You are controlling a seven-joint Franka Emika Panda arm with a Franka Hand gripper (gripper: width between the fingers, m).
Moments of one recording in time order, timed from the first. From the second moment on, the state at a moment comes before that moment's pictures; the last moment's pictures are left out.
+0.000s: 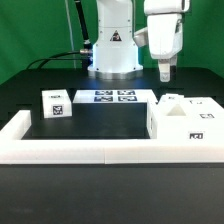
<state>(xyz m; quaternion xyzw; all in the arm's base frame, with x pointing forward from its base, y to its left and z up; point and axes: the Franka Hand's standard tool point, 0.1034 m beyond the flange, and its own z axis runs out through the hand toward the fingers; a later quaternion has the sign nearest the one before) 0.457 0.081 0.081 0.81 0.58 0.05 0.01</state>
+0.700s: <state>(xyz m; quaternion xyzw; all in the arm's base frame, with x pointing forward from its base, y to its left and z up) 0.409 0.090 0.048 0.81 0.58 0.07 -0.01</state>
